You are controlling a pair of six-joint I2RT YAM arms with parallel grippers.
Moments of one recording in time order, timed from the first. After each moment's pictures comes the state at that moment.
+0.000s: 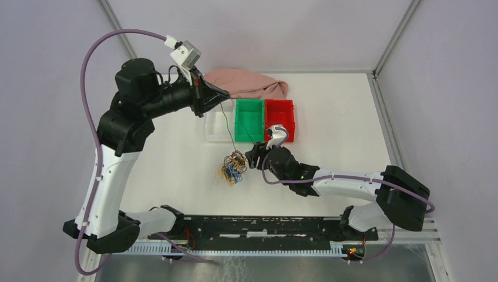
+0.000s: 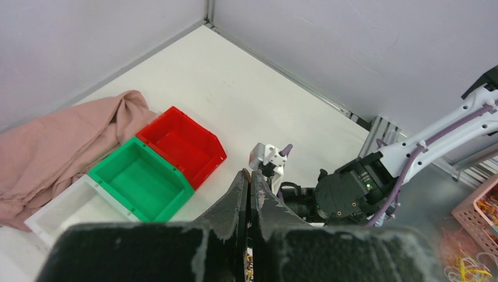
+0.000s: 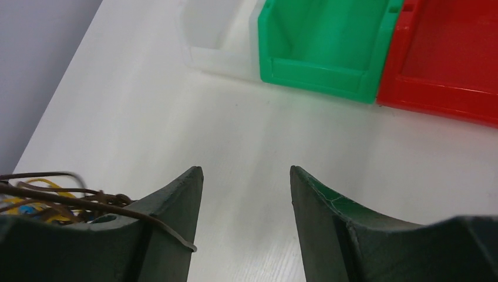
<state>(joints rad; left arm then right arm) -0.46 1.20 1.82 -0.78 0.57 -0.10 1.07 1.39 0.69 0.35 0.48 0.62</state>
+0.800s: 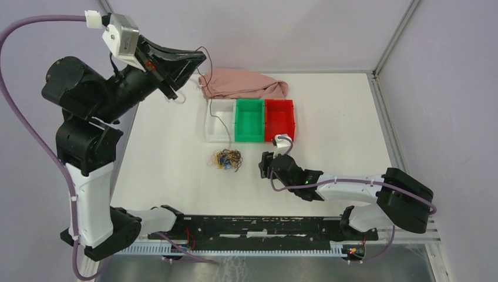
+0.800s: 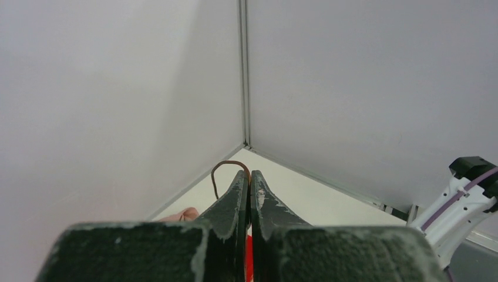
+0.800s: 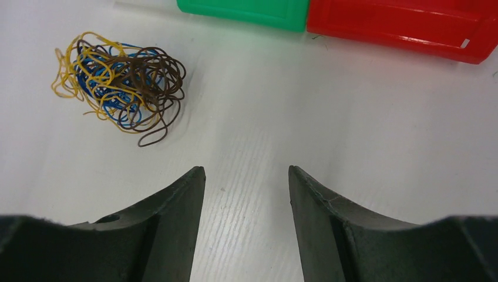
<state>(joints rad) -0.46 1.27 2.21 -0.65 0.46 -0.10 1.07 1.37 0.57 0.24 0.52 0.61</state>
